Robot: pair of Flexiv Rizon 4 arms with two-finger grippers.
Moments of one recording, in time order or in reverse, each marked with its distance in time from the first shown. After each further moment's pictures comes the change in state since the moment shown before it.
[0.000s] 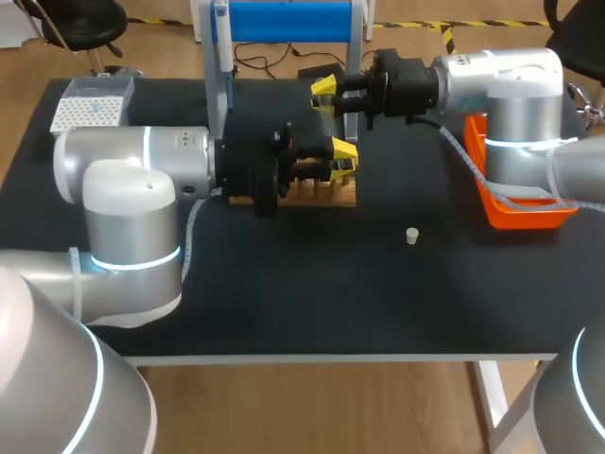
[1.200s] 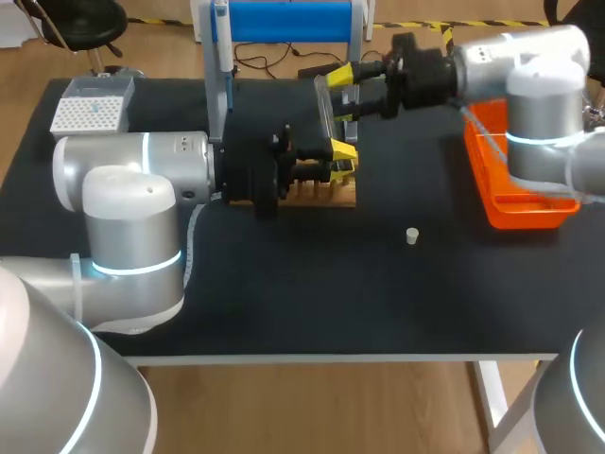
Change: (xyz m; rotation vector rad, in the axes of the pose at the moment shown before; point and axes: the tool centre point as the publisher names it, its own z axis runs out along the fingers) left arm 0.001 -0.001 -0.001 -0.016 -0.008 -0.004; right arm -0.005 -0.002 -0.032 0.001 -0.139 -0.369
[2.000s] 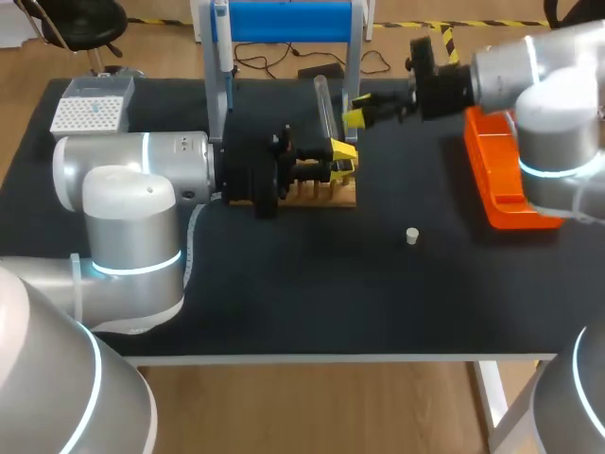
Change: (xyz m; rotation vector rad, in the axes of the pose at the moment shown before) left arm 0.000 0.000 0.000 0.000 0.000 0.000; right arm -0.050 -0.014 -0.023 0.009 -0.316 -0.731
